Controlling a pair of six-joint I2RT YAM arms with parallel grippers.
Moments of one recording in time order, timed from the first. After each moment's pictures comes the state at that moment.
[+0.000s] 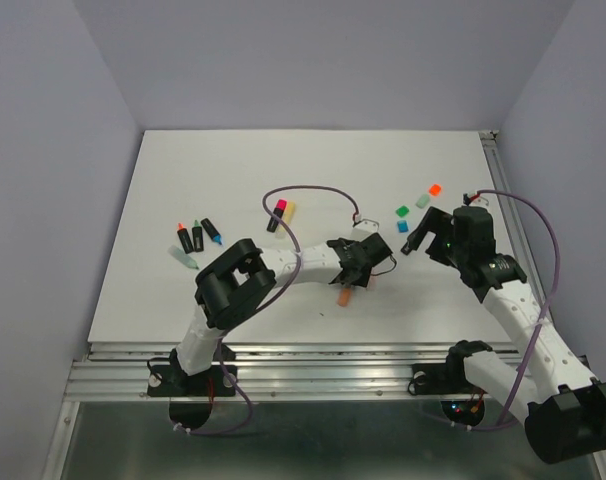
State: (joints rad) left arm -1.08 2.04 1.42 -0.46 -0.41 -0.65; right arm 0.20 0.91 0.74 -0.49 0.12 0.57
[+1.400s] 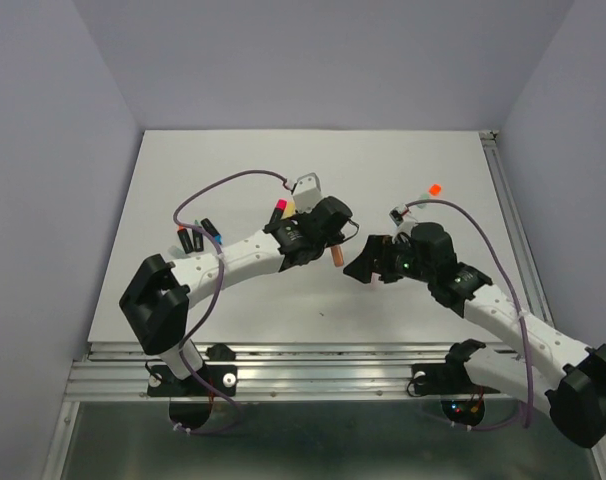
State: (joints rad) left arm -0.96 1.61 1.26 -0.41 -0.54 -1.03; right arm 0.55 0.95 0.59 -0.14 -0.34 0.60
